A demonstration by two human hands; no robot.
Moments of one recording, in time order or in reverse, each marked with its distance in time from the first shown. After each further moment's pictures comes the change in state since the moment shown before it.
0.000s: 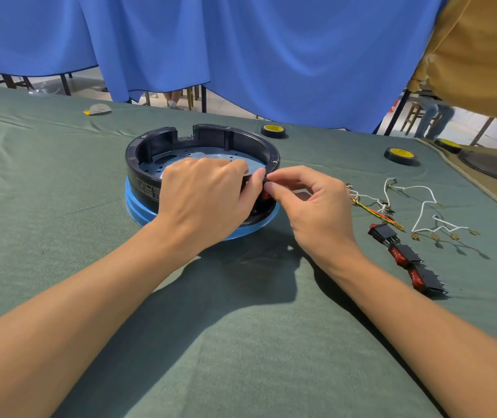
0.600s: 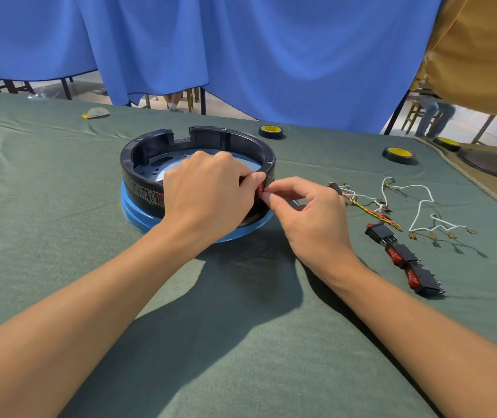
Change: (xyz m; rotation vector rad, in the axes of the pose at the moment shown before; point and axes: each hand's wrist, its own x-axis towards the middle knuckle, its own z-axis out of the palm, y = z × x) left_hand 0.010 0.011 0.002 -0.185 -0.127 -0.210; right_hand -0.008 -0.001 -0.002 -0.123 -0.001 0.020
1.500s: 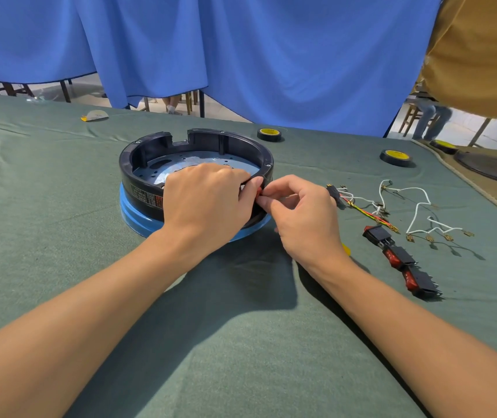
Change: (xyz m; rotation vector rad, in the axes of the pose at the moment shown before) left_hand -0.008 -0.002 0.002 0.099 0.057 0.121; right_hand 0.007 0.002 0.008 0.015 -0.016 0.119
